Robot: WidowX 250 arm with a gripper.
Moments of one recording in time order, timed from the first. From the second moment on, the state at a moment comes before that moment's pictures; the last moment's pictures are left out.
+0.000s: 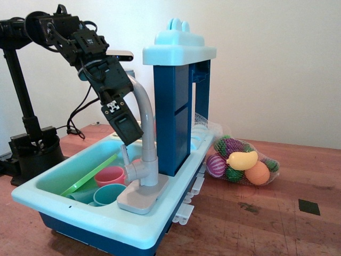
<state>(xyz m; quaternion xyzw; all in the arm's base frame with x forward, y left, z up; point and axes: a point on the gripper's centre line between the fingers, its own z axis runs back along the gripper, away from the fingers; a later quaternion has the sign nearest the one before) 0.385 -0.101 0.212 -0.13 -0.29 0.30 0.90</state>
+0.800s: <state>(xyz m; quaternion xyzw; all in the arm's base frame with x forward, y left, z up) 0.360 -0.110 0.169 -0.15 -0.19 0.29 0.93</state>
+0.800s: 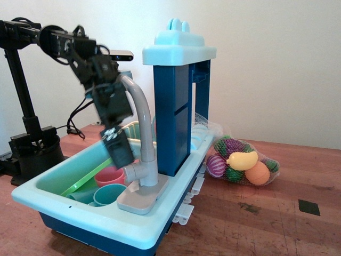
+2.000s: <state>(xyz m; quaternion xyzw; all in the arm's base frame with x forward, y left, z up) 0.262 -0.114 0.186 -0.10 -0.18 0.34 0.92</state>
